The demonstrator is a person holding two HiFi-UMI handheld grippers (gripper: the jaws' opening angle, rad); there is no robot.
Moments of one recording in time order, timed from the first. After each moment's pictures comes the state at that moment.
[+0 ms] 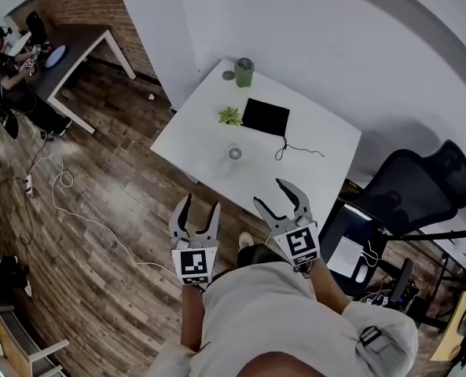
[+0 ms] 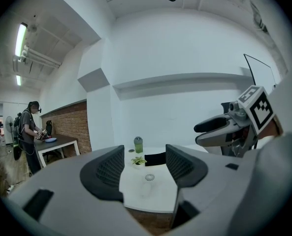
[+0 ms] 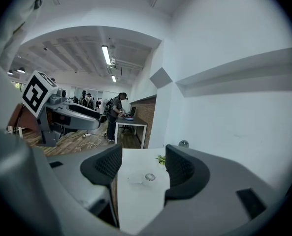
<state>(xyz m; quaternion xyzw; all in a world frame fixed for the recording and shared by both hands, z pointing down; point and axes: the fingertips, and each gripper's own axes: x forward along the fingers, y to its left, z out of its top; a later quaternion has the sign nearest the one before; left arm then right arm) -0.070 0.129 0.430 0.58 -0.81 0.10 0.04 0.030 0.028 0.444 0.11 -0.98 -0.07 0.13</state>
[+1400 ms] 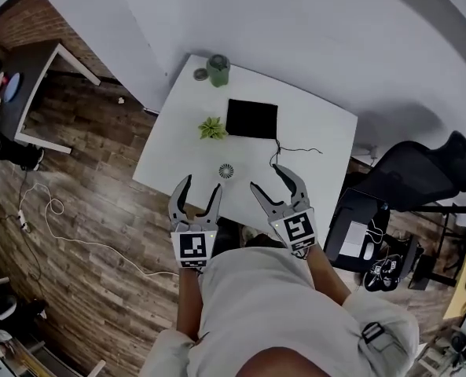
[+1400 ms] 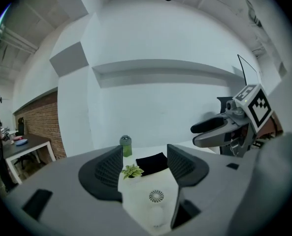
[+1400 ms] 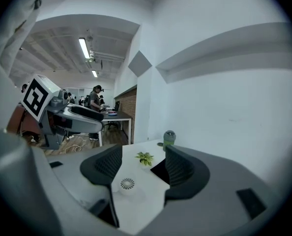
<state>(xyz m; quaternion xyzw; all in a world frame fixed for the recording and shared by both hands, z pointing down) -0.159 -0.022 0.464 0.68 -0.72 0.12 0.06 -0.049 -0.089 0.480 0.19 -0.97 -0.01 0.16</state>
